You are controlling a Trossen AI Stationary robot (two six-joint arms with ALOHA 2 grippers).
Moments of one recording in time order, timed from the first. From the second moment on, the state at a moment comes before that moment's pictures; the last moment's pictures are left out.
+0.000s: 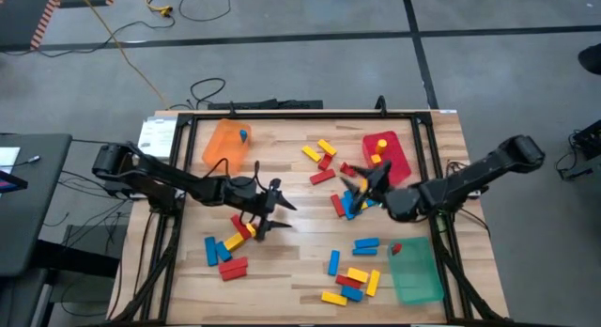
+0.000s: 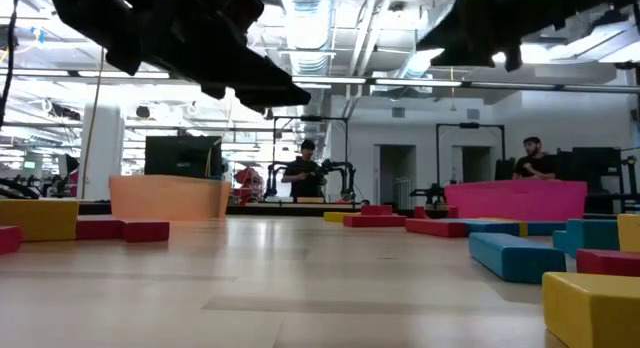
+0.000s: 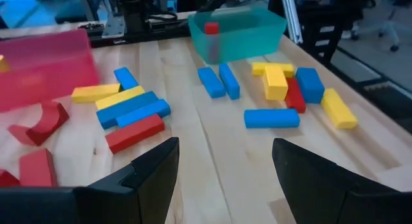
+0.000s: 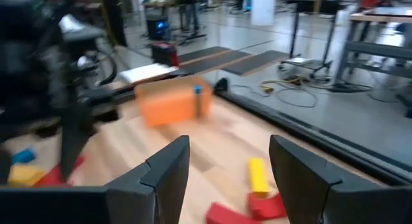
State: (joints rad) left arm -0.10 1.46 0.63 0.52 0.11 0.08; right arm 0.36 1.17 0.60 0.30 1.02 0.29
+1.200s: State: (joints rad) left arm -0.10 1.43 0.63 0.32 0.11 -0.12; right arm 0.48 1.64 1.07 0.36 1.15 0.29
